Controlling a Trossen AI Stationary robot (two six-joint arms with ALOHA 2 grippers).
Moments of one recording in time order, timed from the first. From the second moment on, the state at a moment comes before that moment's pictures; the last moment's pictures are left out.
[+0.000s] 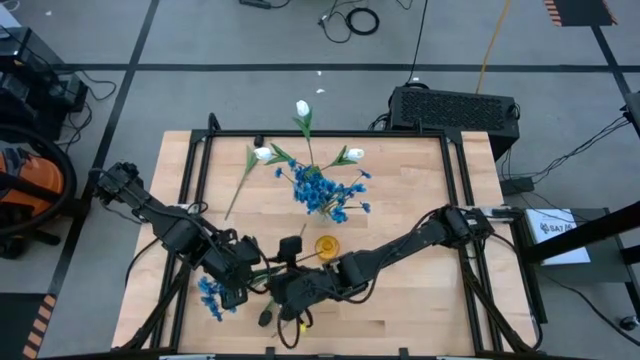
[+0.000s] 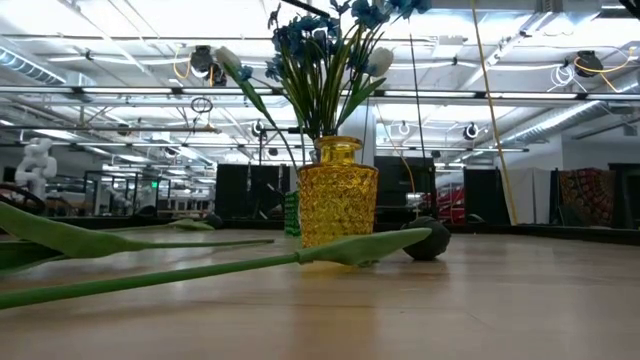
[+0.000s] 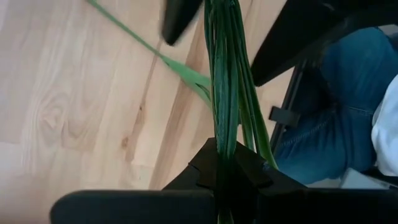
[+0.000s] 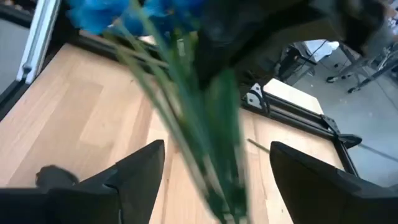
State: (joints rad) left arm -0.59 1.47 1.53 -1.26 0.00 -0.94; right arm 0.41 2.24 2.08 -0.39 0.56 -0.12
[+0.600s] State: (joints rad) left arm -0.60 1.47 1.53 -1.27 -0.06 -0.83; right arm 0.37 2.24 2.08 -0.40 0.43 -0.12
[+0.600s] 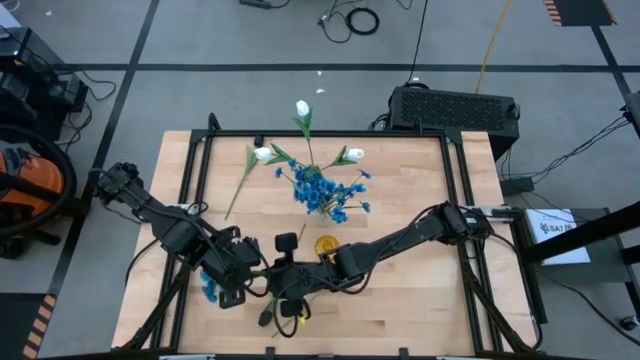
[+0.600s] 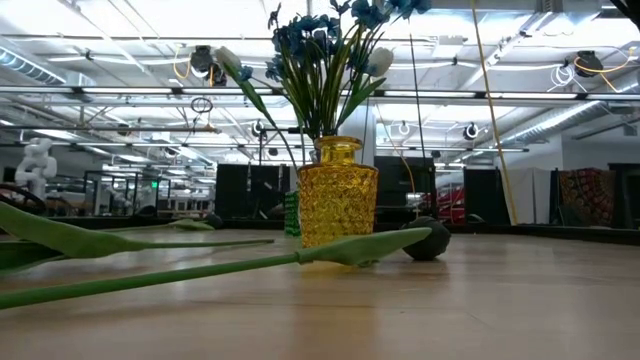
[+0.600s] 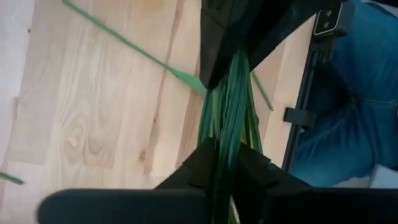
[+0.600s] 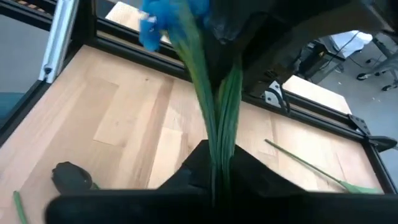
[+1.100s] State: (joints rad) left arm -0.57 1.46 1.53 -1.27 -0.06 -0.76; right arm 0.37 2.24 2.08 -0.57 0.41 -0.09
